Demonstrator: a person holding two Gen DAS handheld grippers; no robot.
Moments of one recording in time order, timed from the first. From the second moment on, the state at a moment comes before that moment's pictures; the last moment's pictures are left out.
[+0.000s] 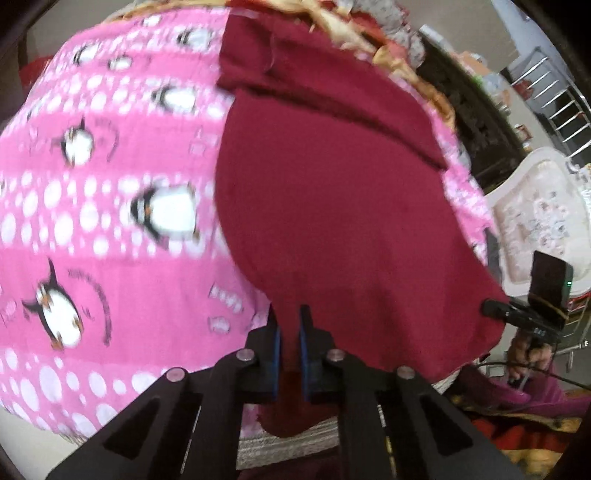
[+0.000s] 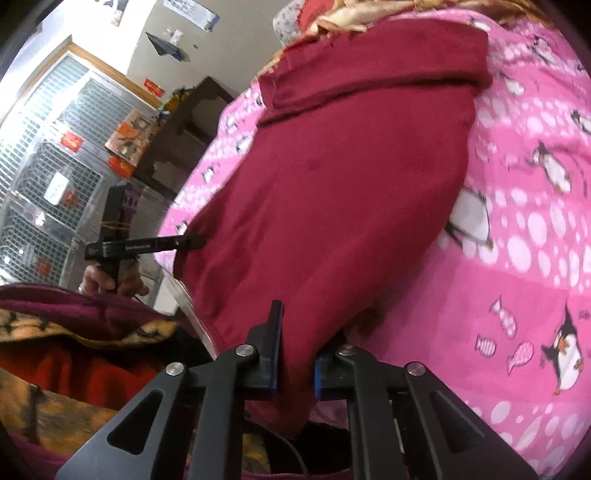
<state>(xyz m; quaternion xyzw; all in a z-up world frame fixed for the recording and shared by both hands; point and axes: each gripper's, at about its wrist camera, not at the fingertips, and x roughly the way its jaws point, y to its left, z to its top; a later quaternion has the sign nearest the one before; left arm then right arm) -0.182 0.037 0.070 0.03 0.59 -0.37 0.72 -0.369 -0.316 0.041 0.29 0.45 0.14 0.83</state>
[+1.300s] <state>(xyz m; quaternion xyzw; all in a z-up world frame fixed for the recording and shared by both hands) 0.080 -0.140 0.091 -0.06 0.50 -0.34 0.80 -0.135 -0.519 0.054 0.39 0.34 -0.03 0.85</state>
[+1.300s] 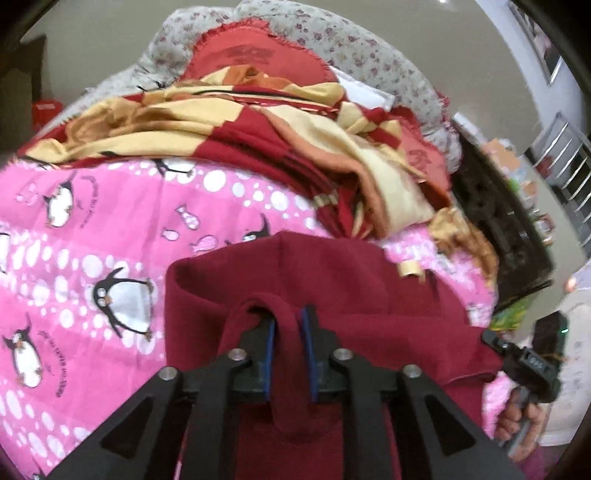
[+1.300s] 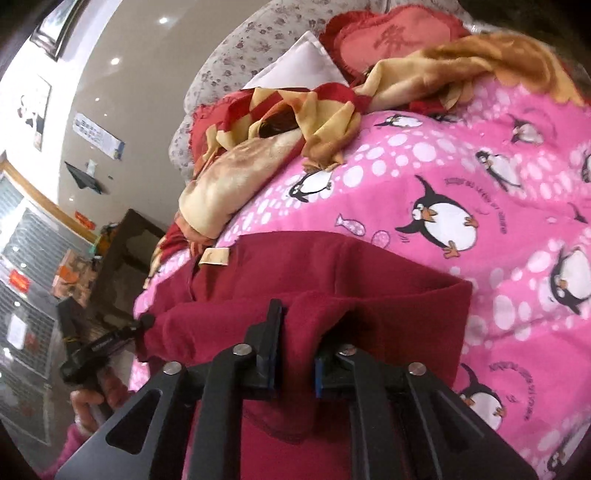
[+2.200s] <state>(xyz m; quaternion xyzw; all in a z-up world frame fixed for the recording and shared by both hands) 0.068 -0.156 0.097 -0.01 0.46 -0.36 0.81 -0.095 -0.503 0.088 0.25 0.33 -0.06 0.91</state>
